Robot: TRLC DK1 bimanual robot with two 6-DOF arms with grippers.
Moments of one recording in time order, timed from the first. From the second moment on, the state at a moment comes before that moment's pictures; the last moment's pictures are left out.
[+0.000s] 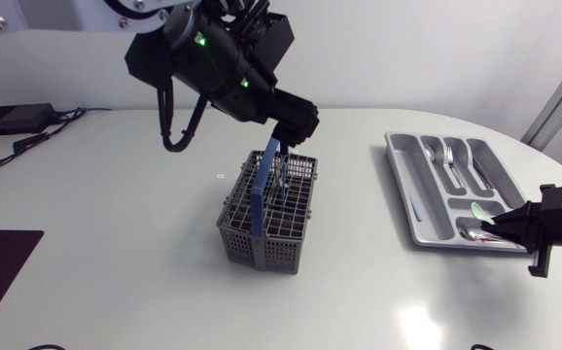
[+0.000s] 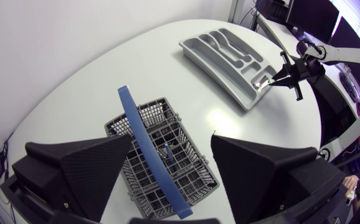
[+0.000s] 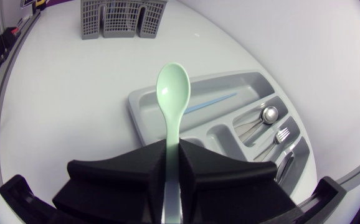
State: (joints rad) left arm -0.71 1.70 1.66 -0.81 0.00 0.02; right arm -0.73 1.74 0.95 -0.67 -0.85 -1.81
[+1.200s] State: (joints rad) left arm -0.81 1.53 1.29 -0.51 -0.25 0.05; right arm -0.68 1.81 1.08 -0.43 -0.62 -1.72
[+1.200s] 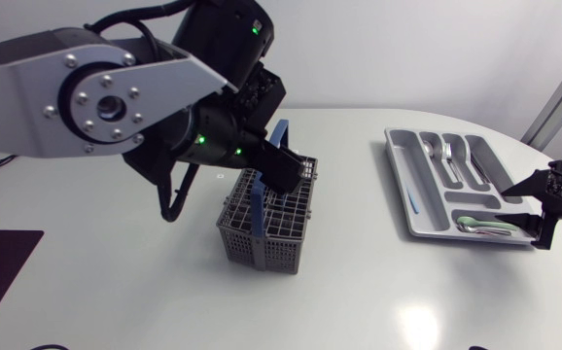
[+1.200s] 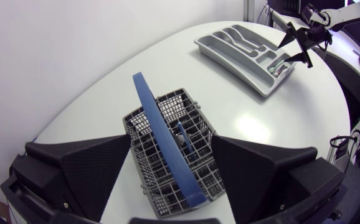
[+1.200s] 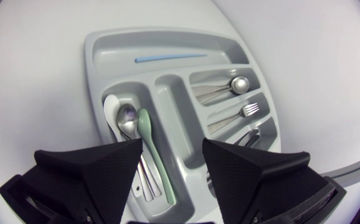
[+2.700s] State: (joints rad) left arm -0.81 1.22 0.95 -0.30 -0.28 0.16; right arm 0.37 1.75 1.17 -0.34 -0.69 -0.45
